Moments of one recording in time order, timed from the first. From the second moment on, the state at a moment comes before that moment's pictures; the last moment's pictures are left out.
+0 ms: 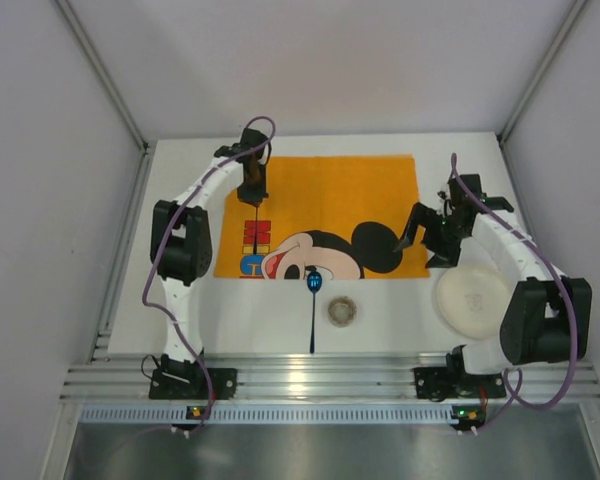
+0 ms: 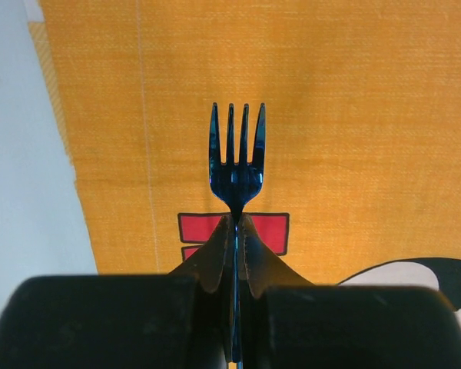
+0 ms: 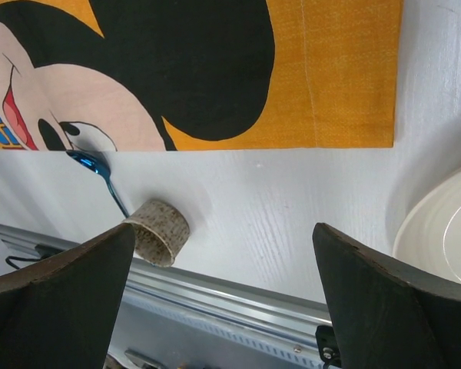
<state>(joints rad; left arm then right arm) -0.29 2.16 1.86 -0.81 -0.12 -0.28 0.06 1.42 1.06 -0.86 -0.36 0.44</state>
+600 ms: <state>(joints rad) -0.26 2.22 1.86 -0.80 -0.14 -0.25 0.06 1.50 1.13 -0.88 -0.40 0.40</state>
